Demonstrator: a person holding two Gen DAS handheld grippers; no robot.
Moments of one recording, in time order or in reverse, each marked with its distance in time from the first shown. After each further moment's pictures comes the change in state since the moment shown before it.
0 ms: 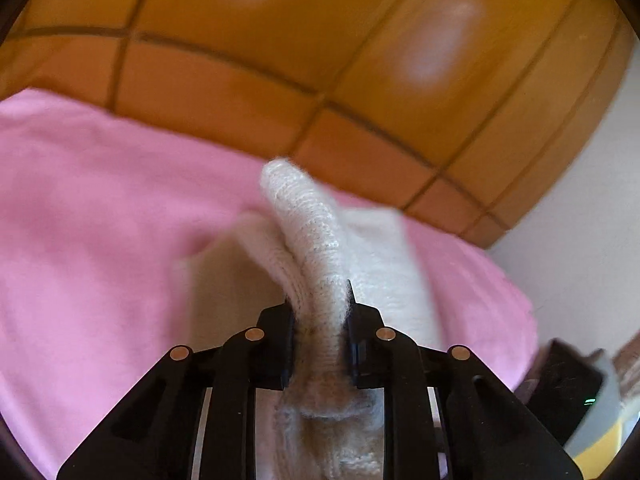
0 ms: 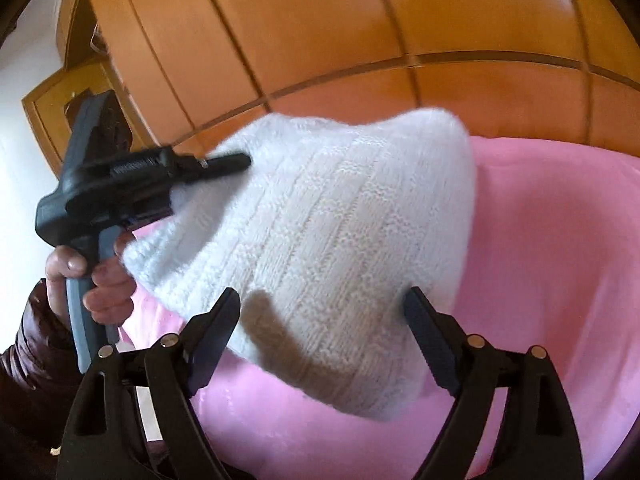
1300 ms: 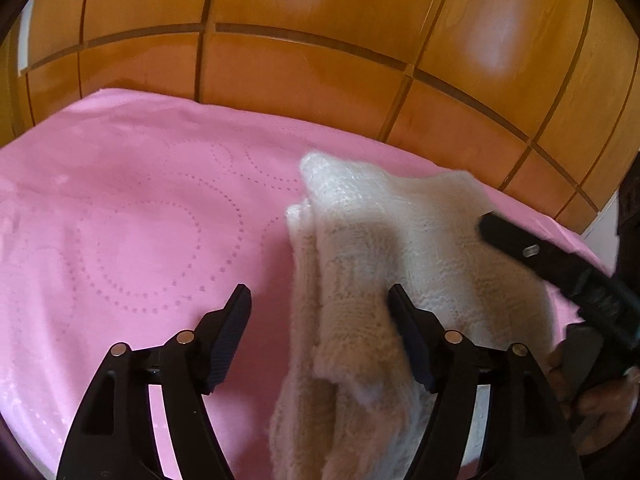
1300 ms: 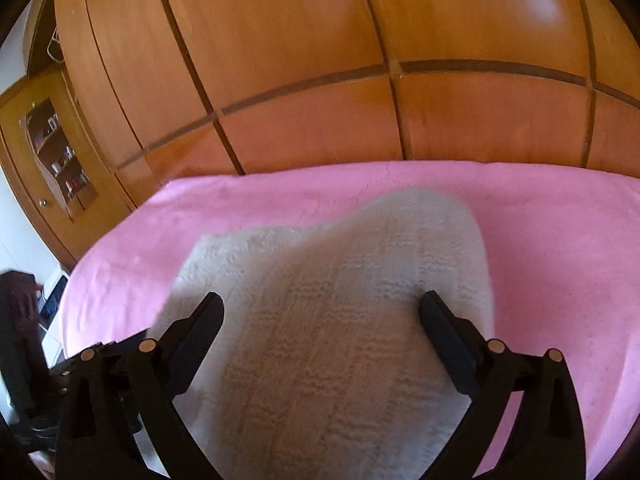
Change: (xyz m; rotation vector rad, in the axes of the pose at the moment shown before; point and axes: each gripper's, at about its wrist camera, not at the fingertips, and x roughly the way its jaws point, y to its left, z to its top) left arm 0.016 0.014 -0.056 0.062 -0.034 0.338; right arm 0.064 -0.013 0.072 0.048 -0.091 -0.171
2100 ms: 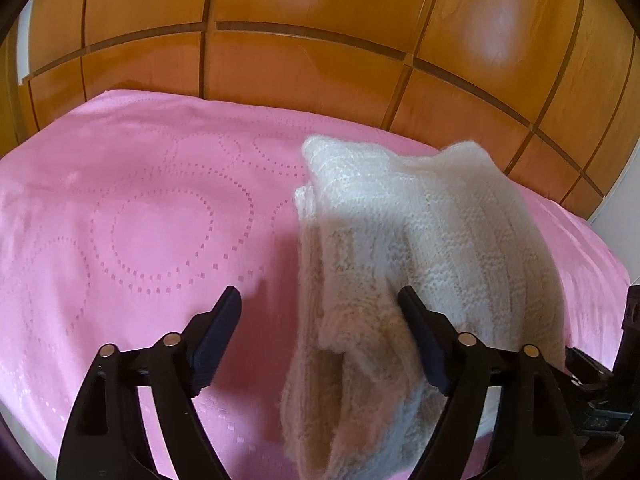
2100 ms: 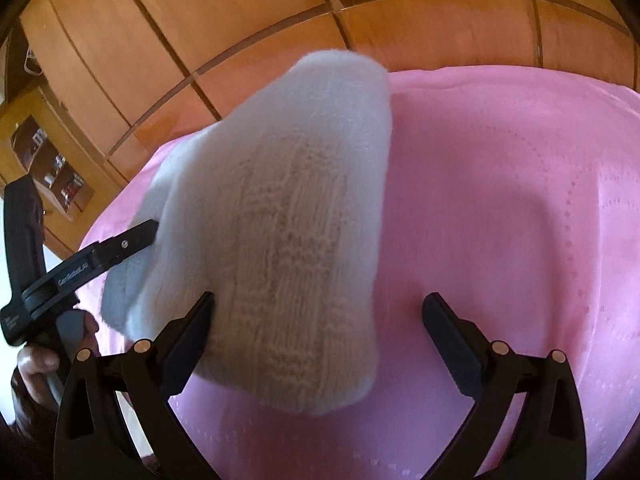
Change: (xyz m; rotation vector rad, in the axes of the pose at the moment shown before) left arm -0.005 -0.003 -0.011 0.032 0.021 0.028; right arm -0.042 -0.041 -0.092 0.124 0.177 0.031
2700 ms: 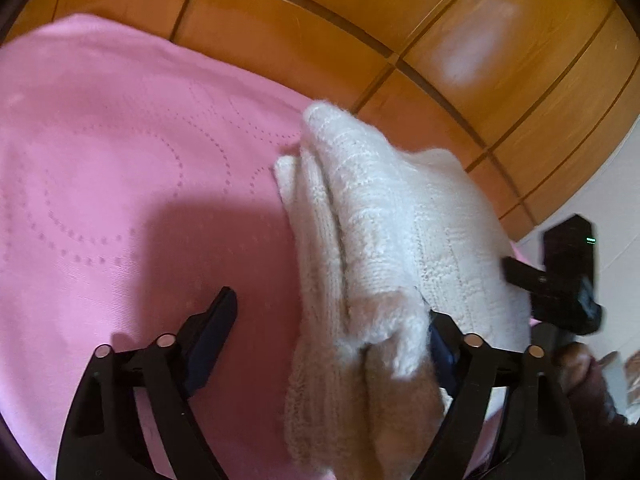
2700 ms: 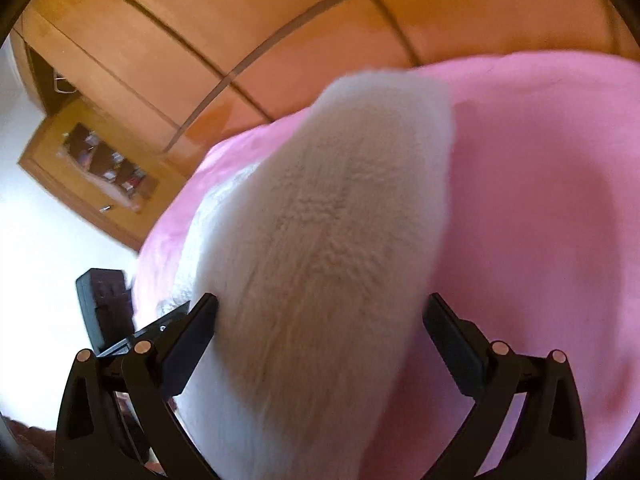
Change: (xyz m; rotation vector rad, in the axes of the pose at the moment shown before) left arm 0.031 0.051 -0.012 -0.156 0.054 -0.359; right arm 0.054 -0.030 0.087 0.041 0.150 0.338
